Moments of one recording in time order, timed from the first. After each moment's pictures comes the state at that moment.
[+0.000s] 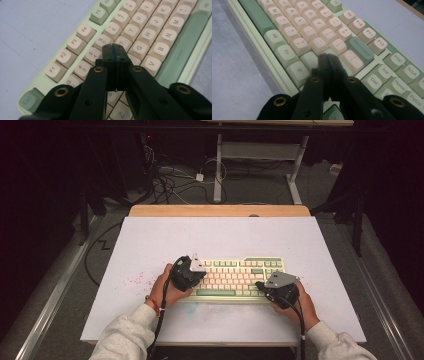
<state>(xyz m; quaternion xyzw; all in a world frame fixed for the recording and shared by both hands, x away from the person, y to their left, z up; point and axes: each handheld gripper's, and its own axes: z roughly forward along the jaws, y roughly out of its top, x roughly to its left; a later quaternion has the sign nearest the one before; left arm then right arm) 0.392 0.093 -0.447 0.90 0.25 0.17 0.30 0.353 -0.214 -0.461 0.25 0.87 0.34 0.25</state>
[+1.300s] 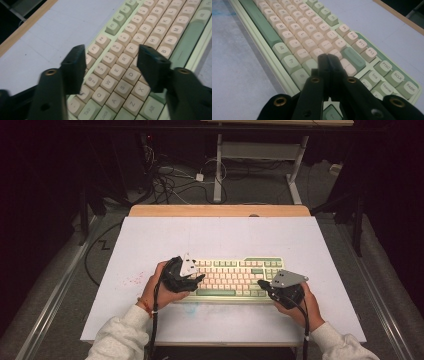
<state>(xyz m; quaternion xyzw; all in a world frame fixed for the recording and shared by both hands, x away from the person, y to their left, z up) 0.369 0.117 -0.434 0.87 0.24 0.25 0.34 0.345 -0.221 -0.444 0.25 0.86 0.37 0.25</state>
